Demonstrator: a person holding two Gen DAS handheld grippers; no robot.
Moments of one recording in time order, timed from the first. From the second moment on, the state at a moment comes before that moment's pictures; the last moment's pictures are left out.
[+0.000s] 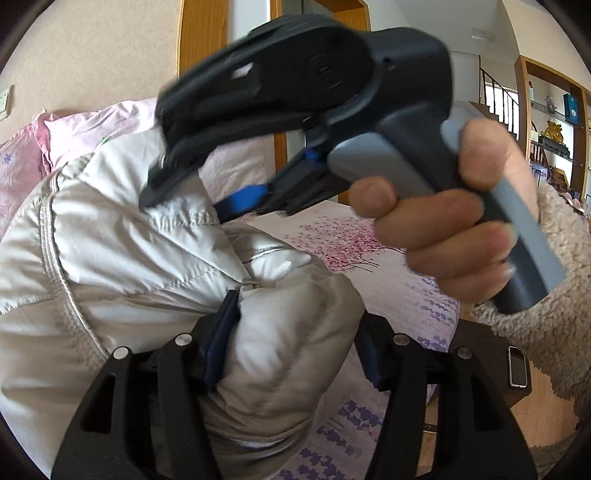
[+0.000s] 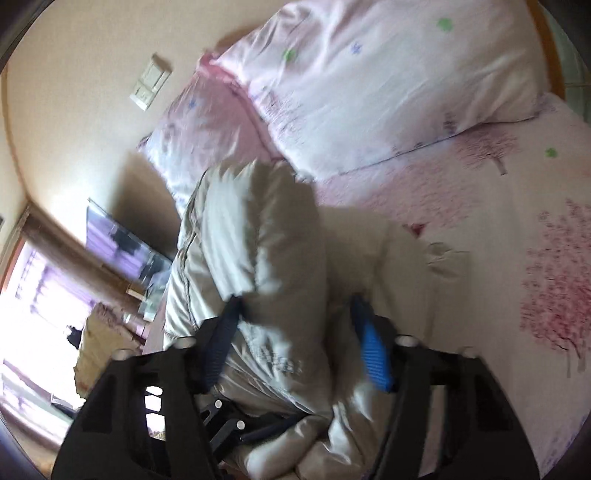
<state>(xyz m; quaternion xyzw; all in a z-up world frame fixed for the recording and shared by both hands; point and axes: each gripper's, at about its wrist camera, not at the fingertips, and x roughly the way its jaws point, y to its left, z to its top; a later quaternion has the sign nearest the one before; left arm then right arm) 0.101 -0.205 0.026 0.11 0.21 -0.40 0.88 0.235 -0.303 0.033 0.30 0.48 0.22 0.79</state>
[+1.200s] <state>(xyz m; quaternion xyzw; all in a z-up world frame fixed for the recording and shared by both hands) 0.200 -0.037 0.065 0.00 0.29 -0.21 0.94 0.221 -0.334 0.014 0.27 0.48 0.10 0.83</state>
